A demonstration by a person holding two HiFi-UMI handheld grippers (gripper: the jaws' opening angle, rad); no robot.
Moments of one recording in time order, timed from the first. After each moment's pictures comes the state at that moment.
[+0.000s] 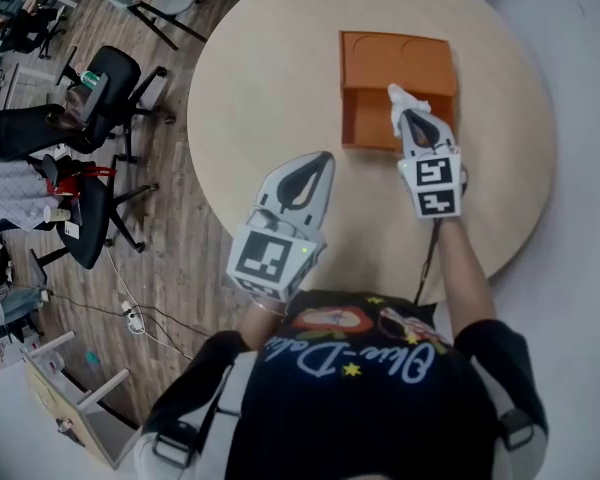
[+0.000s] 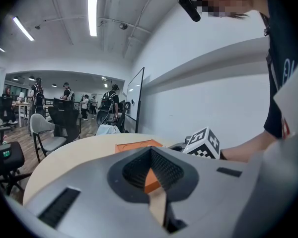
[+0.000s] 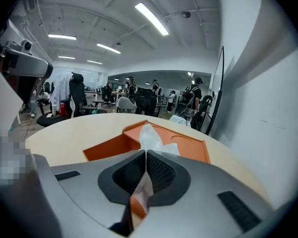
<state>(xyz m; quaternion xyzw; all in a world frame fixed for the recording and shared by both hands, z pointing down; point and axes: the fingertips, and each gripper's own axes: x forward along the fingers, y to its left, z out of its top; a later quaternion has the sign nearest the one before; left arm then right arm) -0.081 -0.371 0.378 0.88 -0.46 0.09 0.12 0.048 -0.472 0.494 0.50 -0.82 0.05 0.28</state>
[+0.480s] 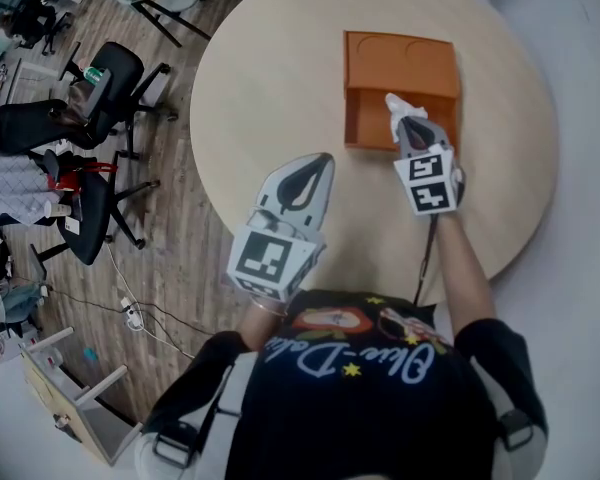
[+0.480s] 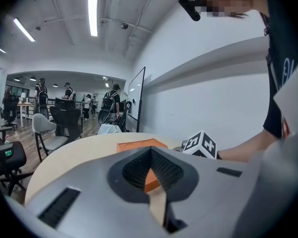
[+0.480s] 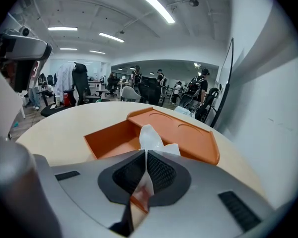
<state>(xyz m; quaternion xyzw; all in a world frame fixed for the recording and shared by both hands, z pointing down) -0.081 -0.368 0.388 0.87 -0.46 0.10 0.12 0.047 -0.466 0.537 0.47 -0.81 0.07 0.34</state>
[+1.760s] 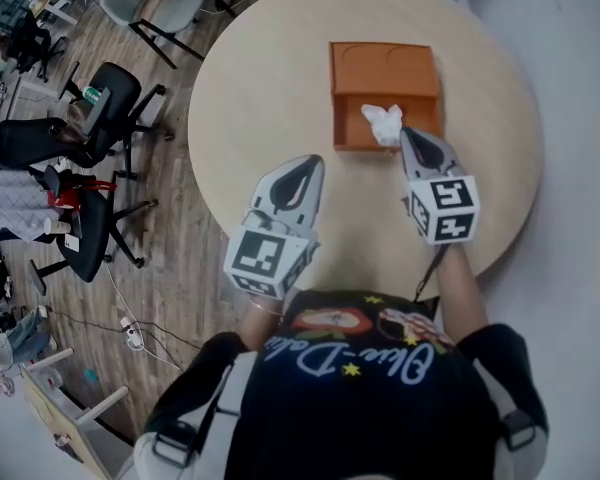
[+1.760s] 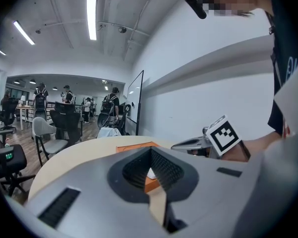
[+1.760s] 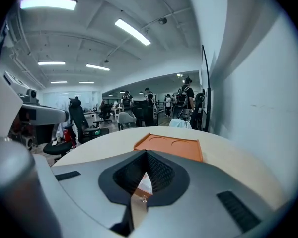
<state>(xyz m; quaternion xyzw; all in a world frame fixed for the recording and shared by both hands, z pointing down) -0.084 -0.346 0.381 0.88 -0.46 0.11 0.09 0.064 -0.412 0.448 0.51 -0.83 0.11 0.19</state>
